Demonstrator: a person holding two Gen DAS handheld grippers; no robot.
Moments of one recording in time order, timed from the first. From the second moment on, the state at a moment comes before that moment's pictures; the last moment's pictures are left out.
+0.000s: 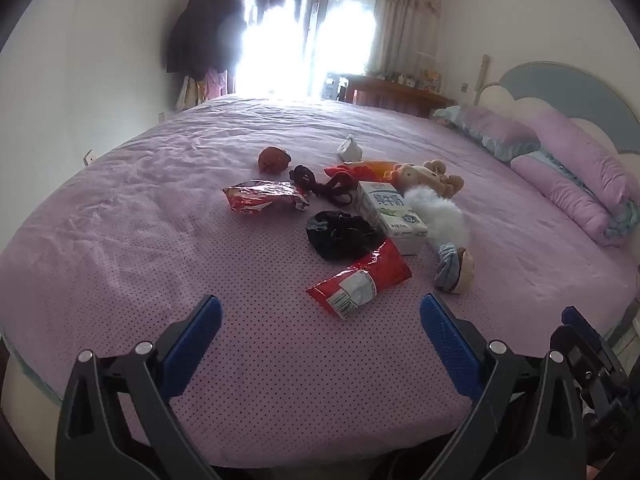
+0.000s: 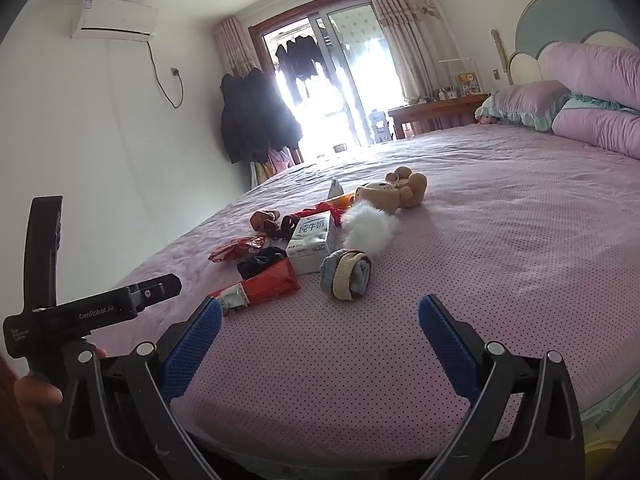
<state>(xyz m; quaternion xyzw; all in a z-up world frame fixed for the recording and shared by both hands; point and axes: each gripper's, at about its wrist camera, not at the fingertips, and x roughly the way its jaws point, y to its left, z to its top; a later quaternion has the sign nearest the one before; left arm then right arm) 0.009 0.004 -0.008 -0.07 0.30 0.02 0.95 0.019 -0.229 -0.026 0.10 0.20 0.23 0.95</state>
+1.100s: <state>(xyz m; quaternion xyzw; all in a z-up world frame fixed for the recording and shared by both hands) 0.016 0.018 -0.013 -0.11 0.32 0.02 0.94 0.013 -0.226 -0.026 0.08 0.21 0.23 0.95</state>
